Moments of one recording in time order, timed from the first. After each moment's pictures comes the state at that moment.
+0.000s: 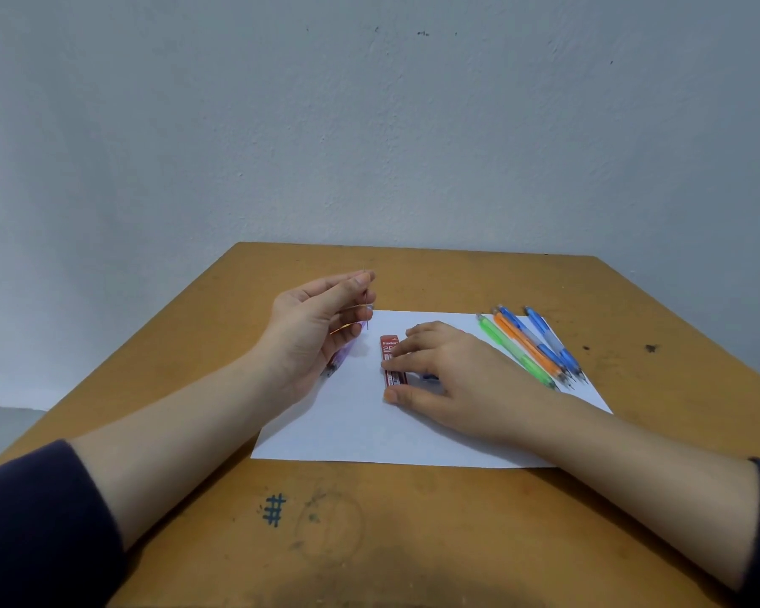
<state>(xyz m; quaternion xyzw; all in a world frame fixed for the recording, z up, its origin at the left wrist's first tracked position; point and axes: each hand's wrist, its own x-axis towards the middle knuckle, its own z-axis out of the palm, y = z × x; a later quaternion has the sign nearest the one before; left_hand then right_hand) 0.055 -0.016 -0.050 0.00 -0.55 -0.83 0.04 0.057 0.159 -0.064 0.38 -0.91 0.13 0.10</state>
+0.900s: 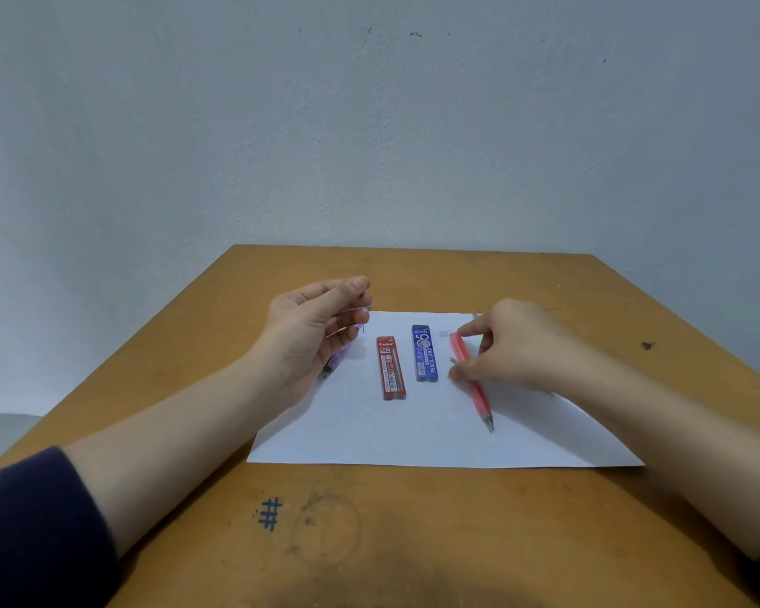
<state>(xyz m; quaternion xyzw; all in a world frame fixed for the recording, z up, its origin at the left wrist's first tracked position) 0.055 -0.014 -0.050 0.01 -0.56 -0.83 0.04 0.038 0.191 -0.037 0.08 -0.98 0.16 -0.01</state>
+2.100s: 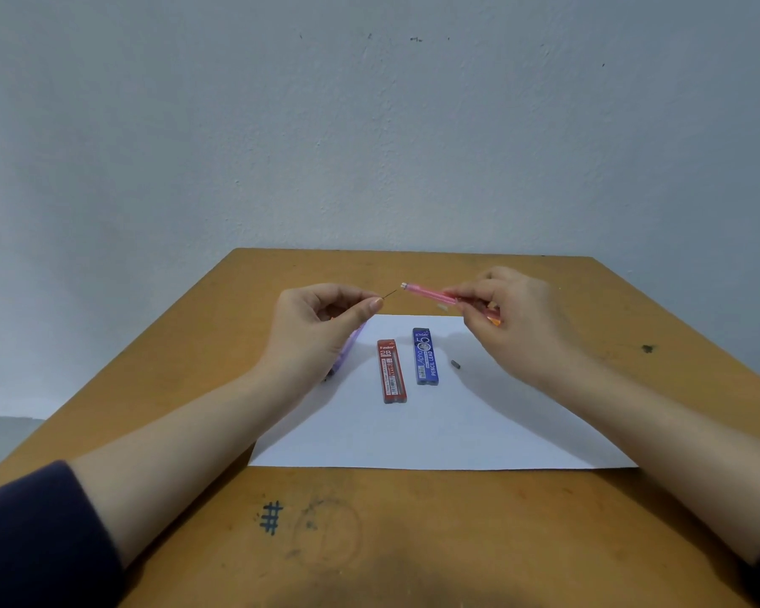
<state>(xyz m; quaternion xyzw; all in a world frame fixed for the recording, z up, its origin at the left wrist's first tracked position) 0.058 -0.014 -0.053 -0.05 -0.76 -0.62 0.19 0.036 0.192 -0.040 0.23 -0.90 0.26 0.25</state>
